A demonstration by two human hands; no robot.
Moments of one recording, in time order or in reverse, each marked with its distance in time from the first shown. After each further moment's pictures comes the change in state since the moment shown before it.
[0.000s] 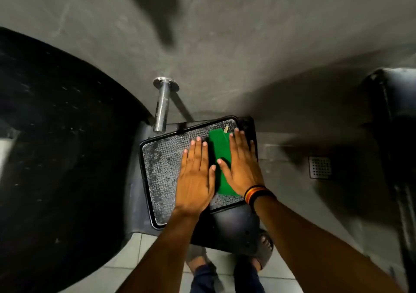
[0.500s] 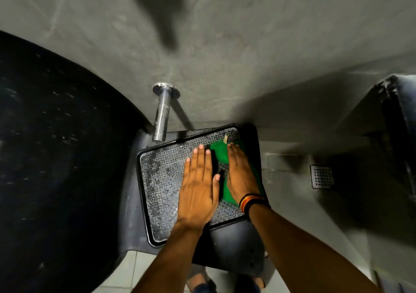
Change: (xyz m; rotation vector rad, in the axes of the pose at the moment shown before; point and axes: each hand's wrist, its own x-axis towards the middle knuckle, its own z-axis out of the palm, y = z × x) left_hand 0.009 -0.005 0.021 -0.024 0.079 0.014; right_hand 0.022 0.002 0.036 0.094 0.044 0.090
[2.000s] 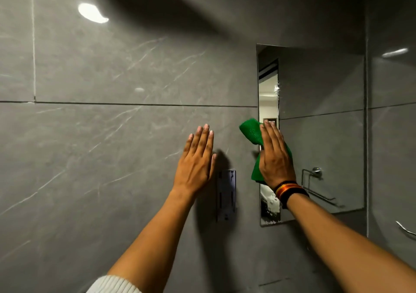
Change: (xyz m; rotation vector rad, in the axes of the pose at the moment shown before) left_hand 0.250 0.416 -0.716 0.244 1.157 0.769; right_hand -0.062 -0.185 -0.897 -0.396 1.502 -0.373
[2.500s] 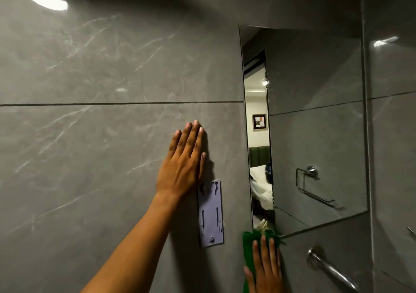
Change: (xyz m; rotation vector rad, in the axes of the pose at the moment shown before) left_hand 0.035 -0.001 0.068 0.123 0.042 0.097; right_hand -0.286 0.037 0.106 -0.111 -0.409 0.210
